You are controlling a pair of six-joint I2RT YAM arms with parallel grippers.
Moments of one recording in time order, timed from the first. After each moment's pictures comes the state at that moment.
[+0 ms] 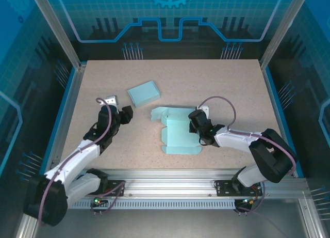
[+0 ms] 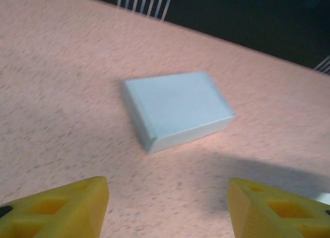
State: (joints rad) left arm -0.28 1.03 0.52 0.00 -0.18 -0.46; right arm 0.66 1.47 0.64 -0.03 0.42 0.59
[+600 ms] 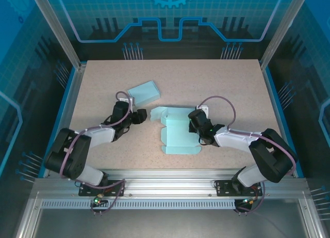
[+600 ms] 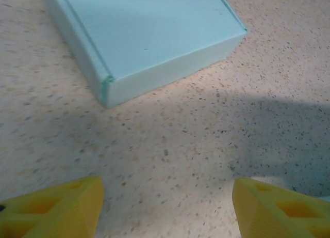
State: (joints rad) left arm -0.29 1.51 0.57 0.32 0.08 -0.41; right arm 0.66 1.47 0.65 -0.03 0.41 0.59
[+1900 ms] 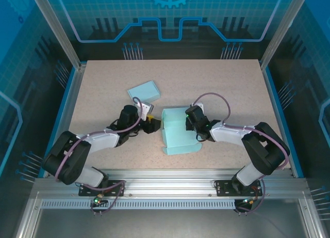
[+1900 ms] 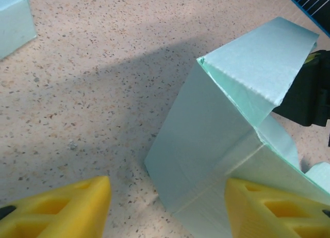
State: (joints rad) left arm -0.44 1.44 0.54 0.34 0.34 -0.22; right arm 0.65 1.57 0.73 -0.04 0.34 0.52
